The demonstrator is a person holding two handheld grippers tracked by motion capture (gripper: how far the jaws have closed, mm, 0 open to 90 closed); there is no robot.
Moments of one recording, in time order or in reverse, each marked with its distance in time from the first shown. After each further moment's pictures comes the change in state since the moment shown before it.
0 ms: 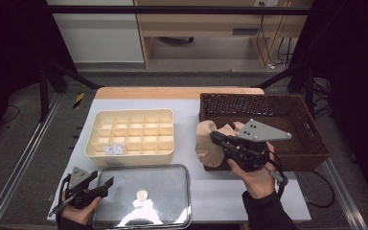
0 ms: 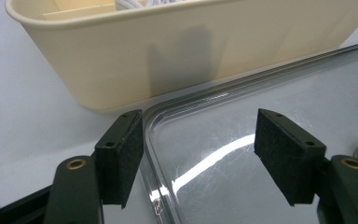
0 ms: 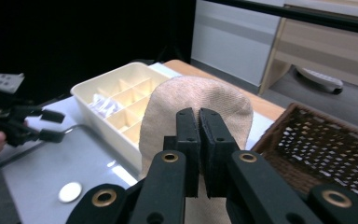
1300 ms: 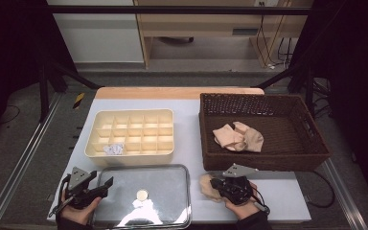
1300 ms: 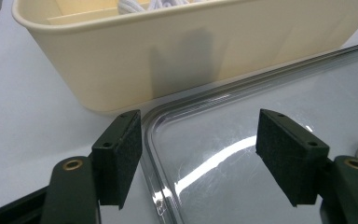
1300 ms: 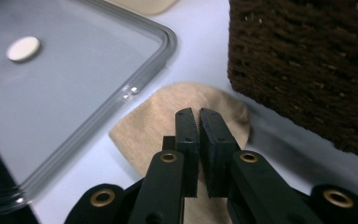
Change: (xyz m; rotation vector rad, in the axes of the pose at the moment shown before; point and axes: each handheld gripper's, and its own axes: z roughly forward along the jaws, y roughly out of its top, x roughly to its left) left arm 0.000 0.000 -0.001 -0.007 0.008 0.010; right arm -0.002 -0.165 0.053 0.355 0.018 0.159
